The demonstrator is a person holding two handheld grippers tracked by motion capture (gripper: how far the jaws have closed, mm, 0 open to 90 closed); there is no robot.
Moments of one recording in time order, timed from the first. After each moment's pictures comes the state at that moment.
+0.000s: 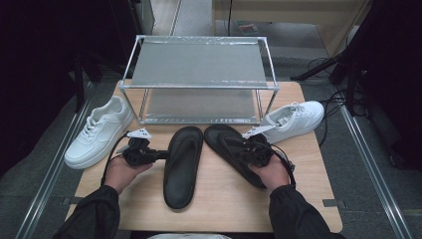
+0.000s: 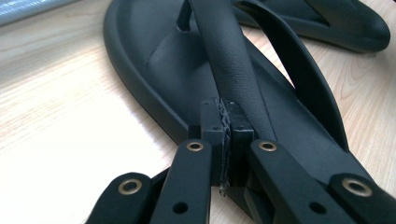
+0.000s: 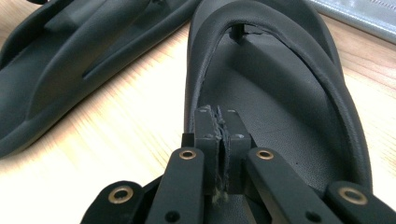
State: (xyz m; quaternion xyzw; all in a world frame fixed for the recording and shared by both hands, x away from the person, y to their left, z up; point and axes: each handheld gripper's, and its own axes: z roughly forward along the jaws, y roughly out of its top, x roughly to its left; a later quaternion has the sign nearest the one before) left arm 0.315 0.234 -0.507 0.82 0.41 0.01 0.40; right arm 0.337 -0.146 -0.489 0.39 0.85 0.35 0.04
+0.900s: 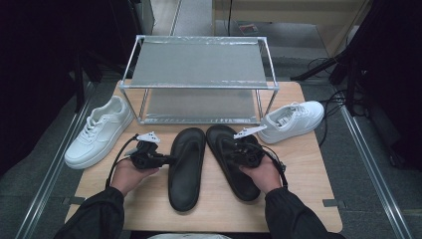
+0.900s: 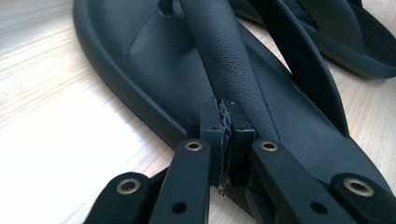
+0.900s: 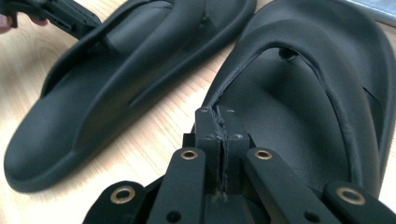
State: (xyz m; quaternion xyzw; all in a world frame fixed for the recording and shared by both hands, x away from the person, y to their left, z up) left arm 0.312 0.213 -0.513 0.84 0.39 -0.01 0.39; right arm 0.333 -0.123 -0.490 0.37 0.85 0.37 0.01
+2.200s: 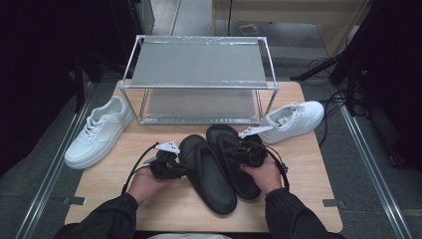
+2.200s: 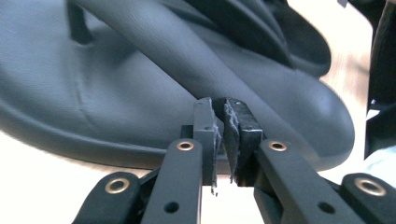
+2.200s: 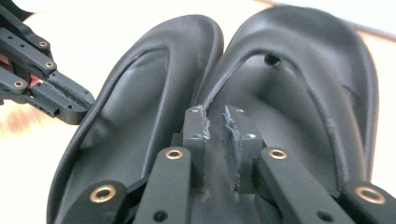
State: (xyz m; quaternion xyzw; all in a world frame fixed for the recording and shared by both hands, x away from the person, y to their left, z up) left arm 0.294 0.163 -0.515 0.84 0.35 -0.05 0.42; right arm 0.334 -0.133 -0.491 0.40 0.83 0.40 0.01
